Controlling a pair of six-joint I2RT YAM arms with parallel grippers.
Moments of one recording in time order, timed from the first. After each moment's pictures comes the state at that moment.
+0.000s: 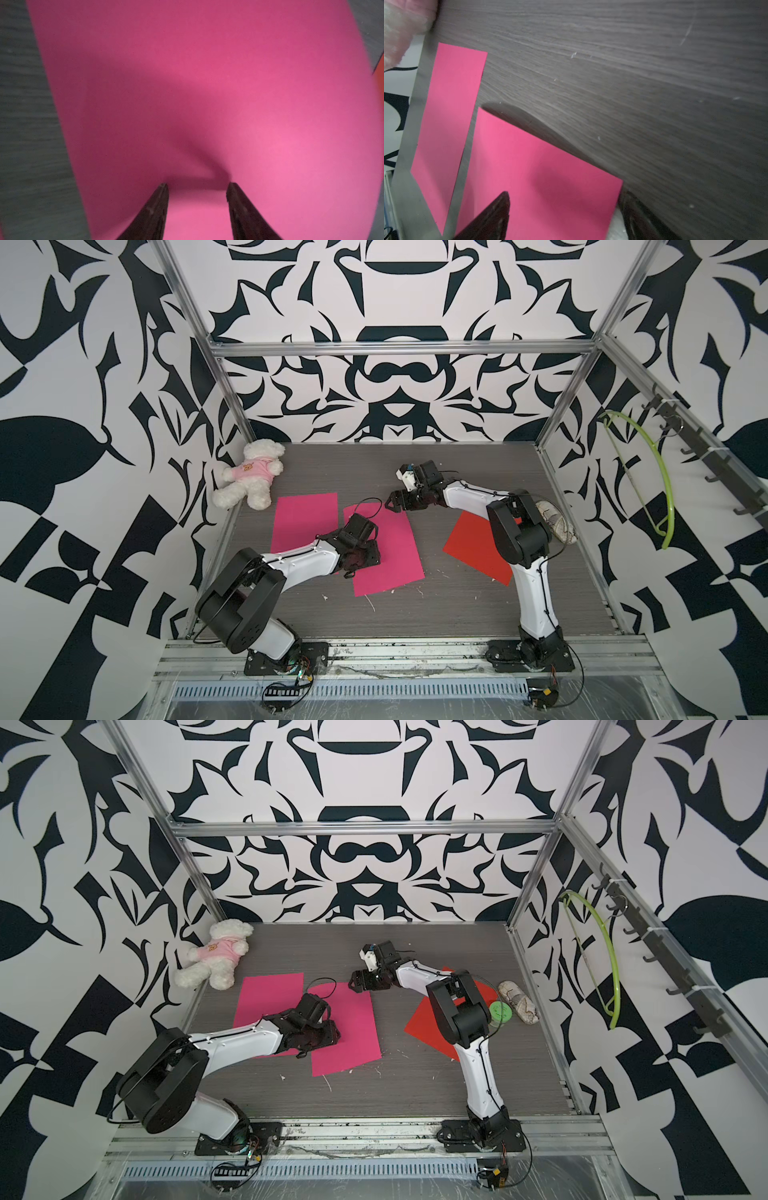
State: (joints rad) left arm -0.68 1.51 0.70 -0.26 0.08 -0.79; right arm 0.49 2.21 1.57 -0.27 -0.42 0.30
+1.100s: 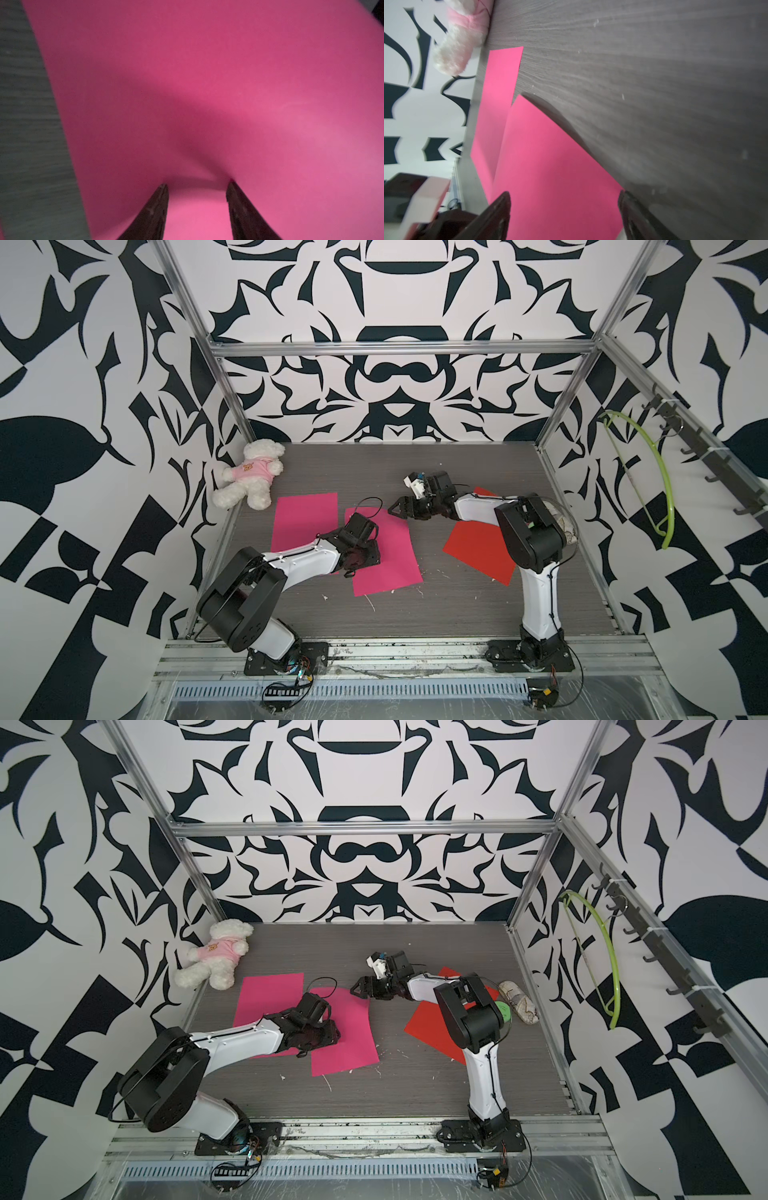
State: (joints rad) left arm -0.68 1.52 0.71 -0.27 0.08 -0.79; right arm 0.47 2.06 1.21 0.07 -0.65 0.51
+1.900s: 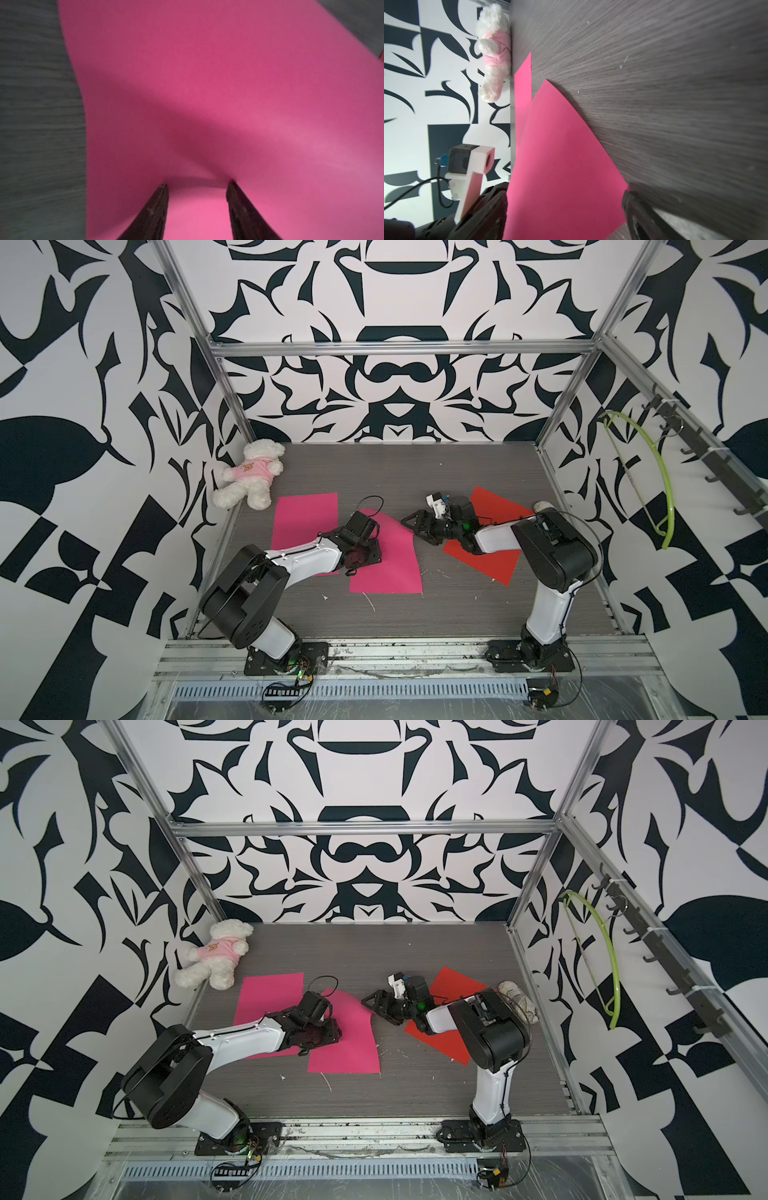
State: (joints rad) left arm -0.68 1.54 0.73 -0.25 0.08 -0.79; right arm 0.45 1.87 0.75 0.56 -0.67 0.97
